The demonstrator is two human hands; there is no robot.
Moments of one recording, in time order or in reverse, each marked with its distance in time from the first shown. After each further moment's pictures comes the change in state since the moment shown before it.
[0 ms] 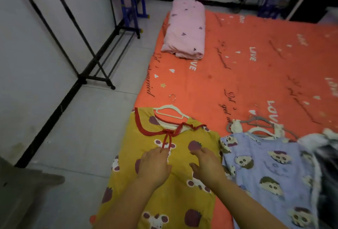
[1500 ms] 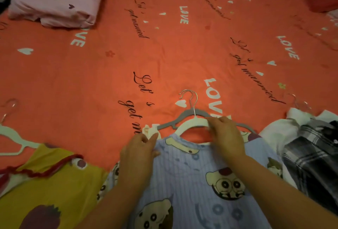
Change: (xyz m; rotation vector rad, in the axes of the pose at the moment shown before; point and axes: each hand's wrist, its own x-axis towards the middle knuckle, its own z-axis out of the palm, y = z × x) left_hand 0.325 0.279 0.254 -0.130 0.225 0.228; right_hand 0.189 0.498 -0.010 -0.032 0.436 0.265
